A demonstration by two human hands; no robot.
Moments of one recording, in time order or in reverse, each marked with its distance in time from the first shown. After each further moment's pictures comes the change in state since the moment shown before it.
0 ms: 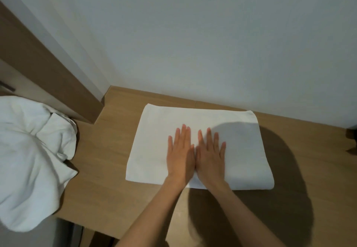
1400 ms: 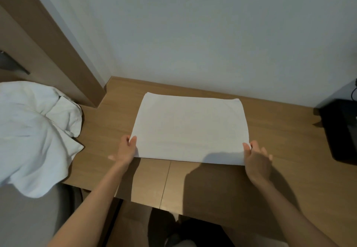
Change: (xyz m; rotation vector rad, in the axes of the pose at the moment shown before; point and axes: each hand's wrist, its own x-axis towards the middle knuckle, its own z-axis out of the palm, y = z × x) left_hand -0.071 -0.124 -0.035 -0.762 0.019 -0.615; right_hand -0.090 0.135 -0.006 0.294 0.367 0.380
